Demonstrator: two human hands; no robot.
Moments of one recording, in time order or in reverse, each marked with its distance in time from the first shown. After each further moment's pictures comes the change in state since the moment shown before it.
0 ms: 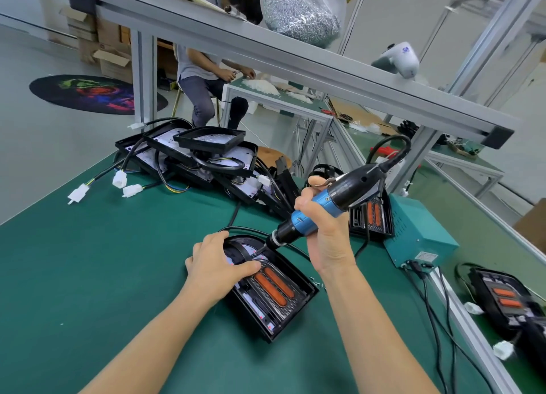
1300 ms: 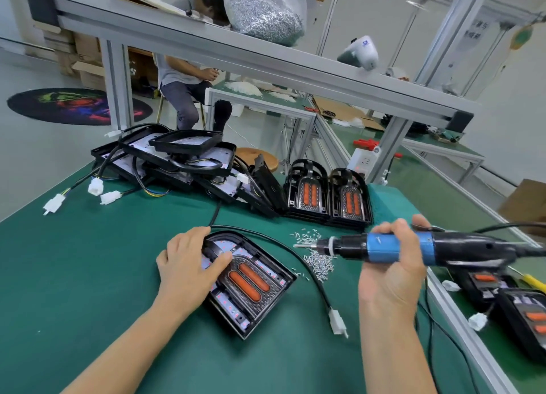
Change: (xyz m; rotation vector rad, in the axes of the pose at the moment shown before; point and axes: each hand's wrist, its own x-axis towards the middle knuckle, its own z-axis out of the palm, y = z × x) left_hand -0.008 -0.012 0.003 0.228 0.182 0.246; right_hand -0.067 -0.057 -0.055 0.298 0.673 -0.363
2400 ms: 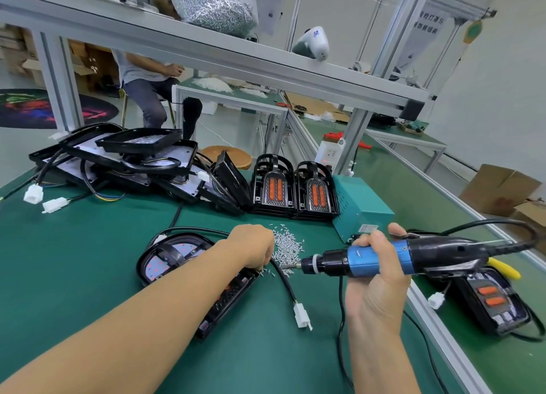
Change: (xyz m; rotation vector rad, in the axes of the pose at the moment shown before) left_hand 0.055 0.128 0.079 0.560 -0.758 0.502; right_hand 0.002 -0.029 -0.036 -0.188 0.058 -0.011
